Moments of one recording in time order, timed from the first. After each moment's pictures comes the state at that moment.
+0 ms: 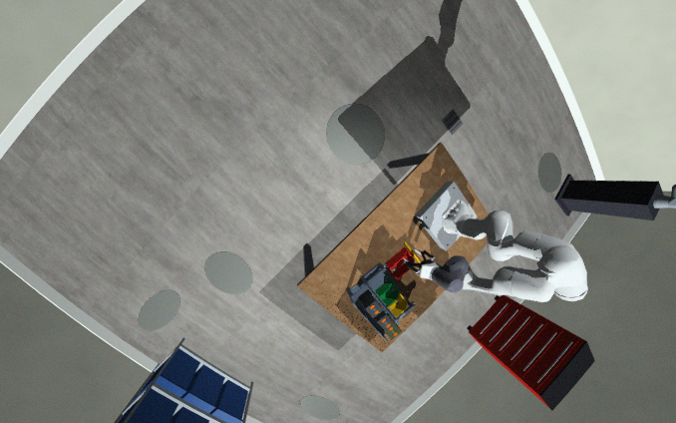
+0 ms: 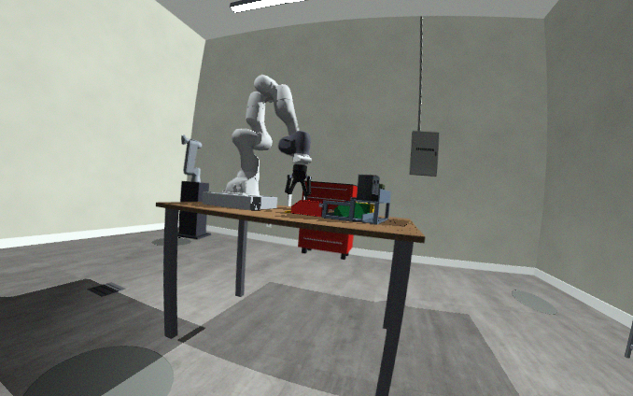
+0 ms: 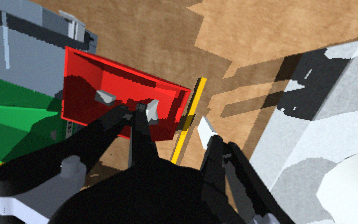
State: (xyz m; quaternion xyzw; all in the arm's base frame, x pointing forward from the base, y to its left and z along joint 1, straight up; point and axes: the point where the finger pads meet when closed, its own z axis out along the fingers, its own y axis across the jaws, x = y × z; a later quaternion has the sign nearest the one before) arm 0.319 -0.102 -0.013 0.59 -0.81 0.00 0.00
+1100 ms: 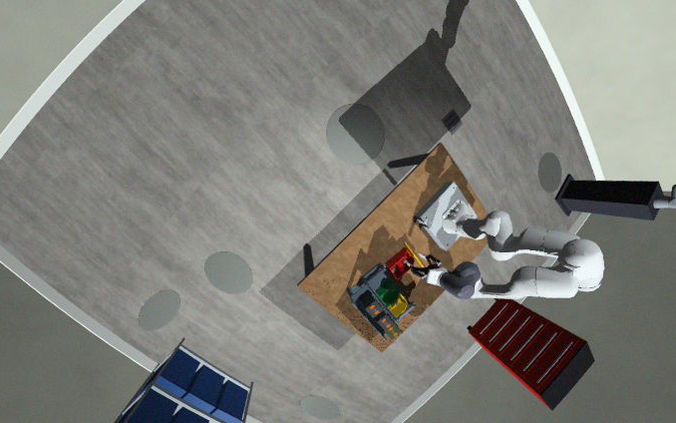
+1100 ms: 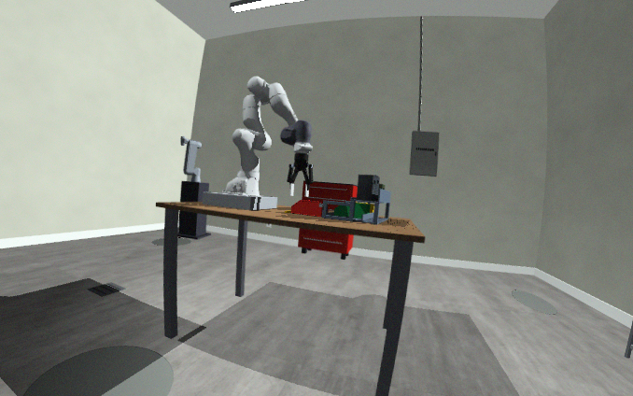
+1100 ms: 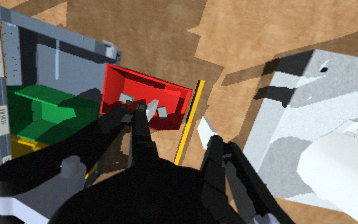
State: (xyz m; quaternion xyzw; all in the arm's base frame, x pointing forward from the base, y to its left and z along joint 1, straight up) arm 0.328 -0.107 0.047 0.57 -0.82 0.01 0.00
